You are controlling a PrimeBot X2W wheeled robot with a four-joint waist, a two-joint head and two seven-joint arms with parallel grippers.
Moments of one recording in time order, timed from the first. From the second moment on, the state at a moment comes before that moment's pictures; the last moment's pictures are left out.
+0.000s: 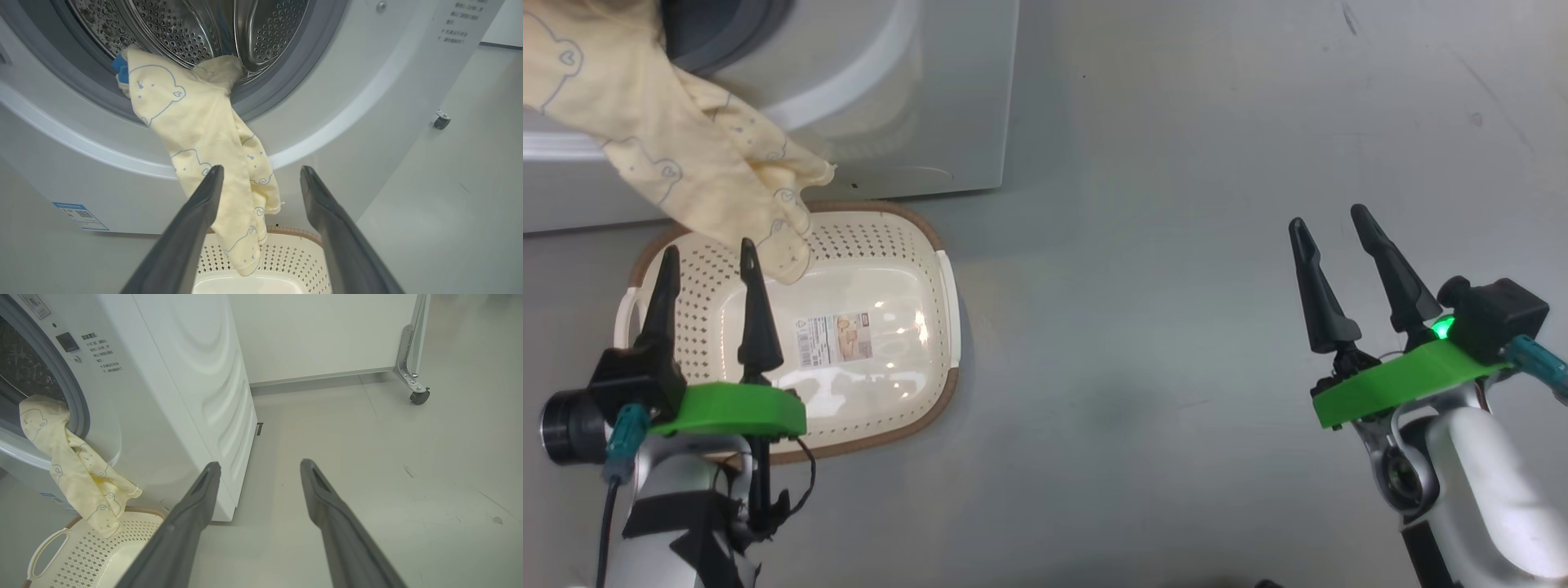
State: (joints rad) left arm -0.35 0.11 -0.05 0.28 -0.16 -0.02 -0.26; right arm -0.27 -0.11 0.13 0.19 0.32 0.13 -0.25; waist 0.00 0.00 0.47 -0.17
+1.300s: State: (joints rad) left arm -0.92 0.21 0.13 0.95 -0.25 -0.03 -0.25; right arm -0.32 -0.08 0.14 0.20 0.32 0.13 -0.25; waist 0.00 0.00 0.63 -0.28
